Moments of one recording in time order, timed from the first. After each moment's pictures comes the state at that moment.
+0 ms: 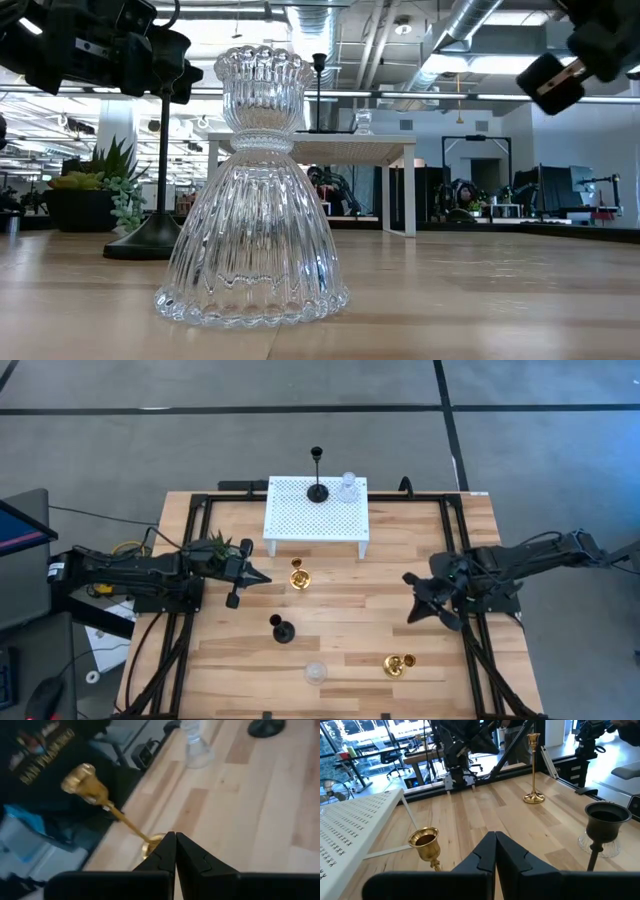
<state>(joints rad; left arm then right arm) 0.12 0.53 0.19 0.37 0.30 0.27 0.17 0.71 0.49 -0.40 -0.49 0.13</state>
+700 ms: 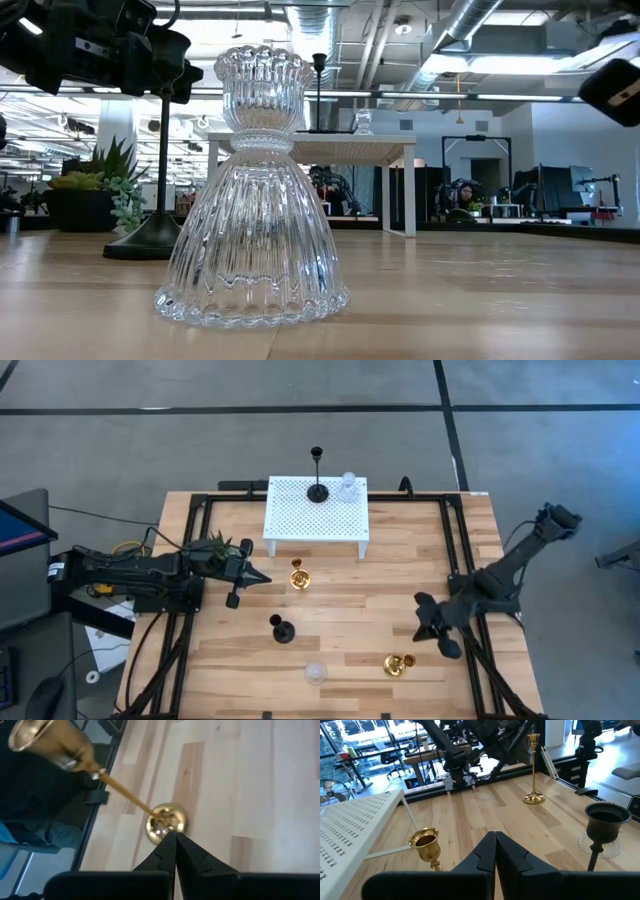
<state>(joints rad) 0.12 0.53 0.19 0.37 0.30 0.27 0.72 0.86 0.50 -0.41 0.07 0.60</state>
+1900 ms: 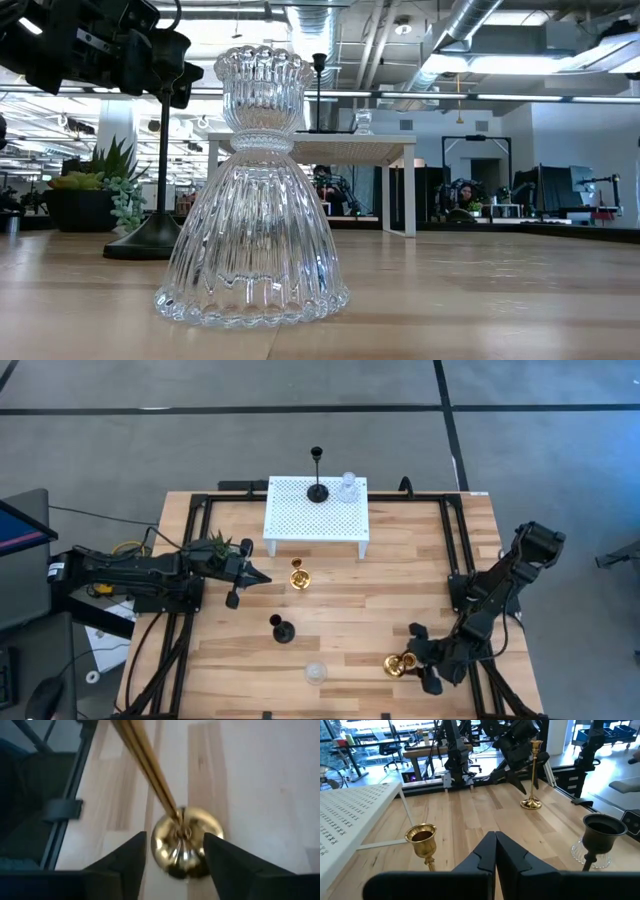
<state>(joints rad) 0.12 0.53 0.19 0.38 0.30 0.17 0.99 1.43 0.50 0.06 0.45 0.86</state>
